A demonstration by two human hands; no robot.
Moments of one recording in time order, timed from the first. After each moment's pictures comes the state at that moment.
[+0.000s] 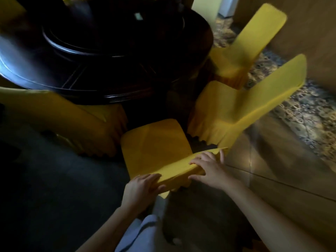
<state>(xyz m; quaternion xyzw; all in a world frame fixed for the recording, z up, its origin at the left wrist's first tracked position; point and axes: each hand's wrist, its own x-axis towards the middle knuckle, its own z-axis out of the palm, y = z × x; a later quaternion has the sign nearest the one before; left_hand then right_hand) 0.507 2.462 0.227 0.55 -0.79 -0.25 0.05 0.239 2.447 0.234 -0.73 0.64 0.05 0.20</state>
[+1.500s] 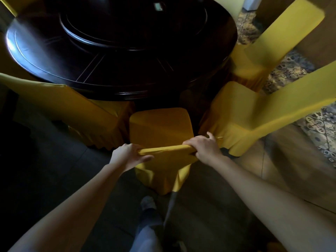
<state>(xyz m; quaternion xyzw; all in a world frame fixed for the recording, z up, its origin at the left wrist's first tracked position) 0.578 2.318 0.224 0.63 -0.74 -0.23 -0.01 0.296 2.322 0.235 -0.79 0.59 0.00 0.16</state>
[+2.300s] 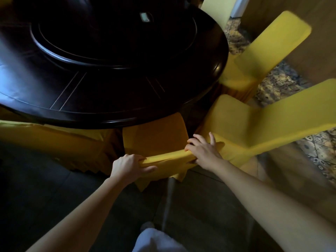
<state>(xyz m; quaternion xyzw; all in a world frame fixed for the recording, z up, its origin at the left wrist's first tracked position) 0.542 2.182 0.215 0.63 -0.76 -0.18 0.00 0.269 2.179 0.227 -0.79 0.59 0.12 0.10</state>
